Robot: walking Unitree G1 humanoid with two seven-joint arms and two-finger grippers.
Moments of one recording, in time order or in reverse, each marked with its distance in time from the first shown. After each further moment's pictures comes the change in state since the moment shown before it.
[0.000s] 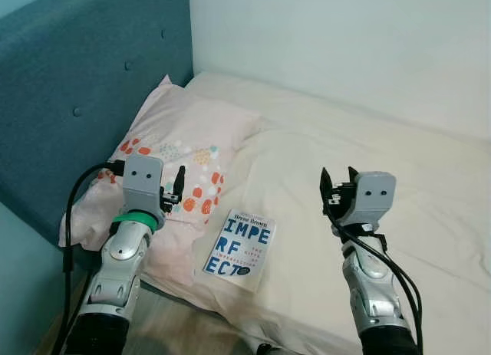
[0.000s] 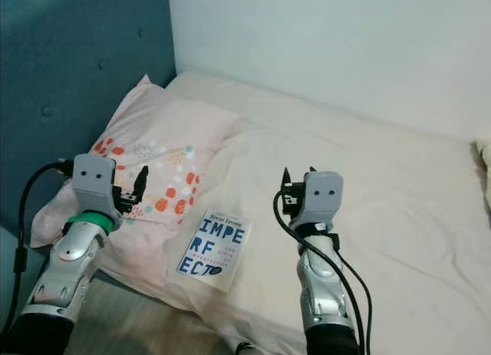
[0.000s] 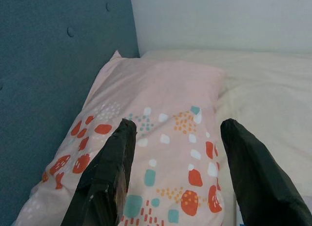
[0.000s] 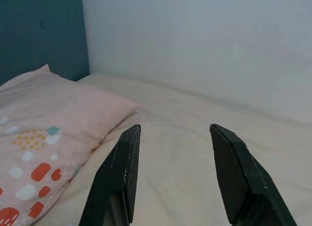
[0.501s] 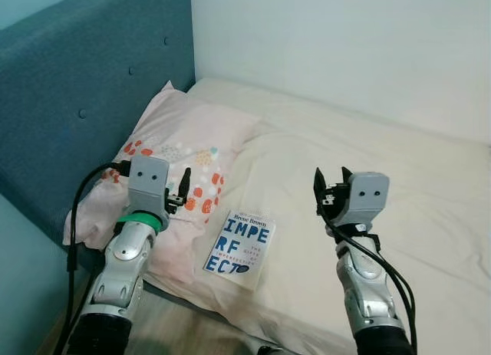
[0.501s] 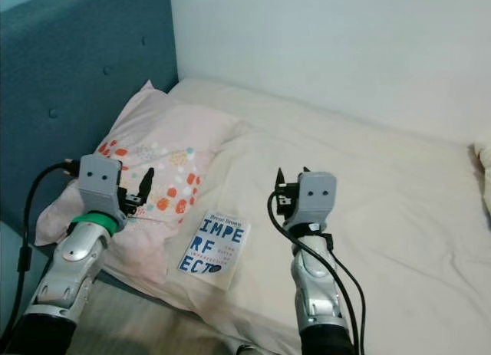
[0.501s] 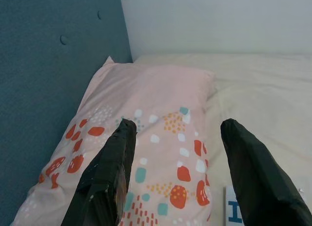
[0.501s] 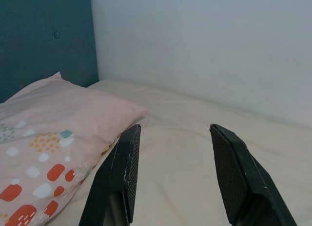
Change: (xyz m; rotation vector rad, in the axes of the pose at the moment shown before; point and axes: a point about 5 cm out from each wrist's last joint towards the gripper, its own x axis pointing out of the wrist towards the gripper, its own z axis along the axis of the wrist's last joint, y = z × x) left arm 0.000 -0.006 -0.001 0.005 0.008 -0.042; right arm -0.001 0.009 -0.001 0.017 0.002 0.017
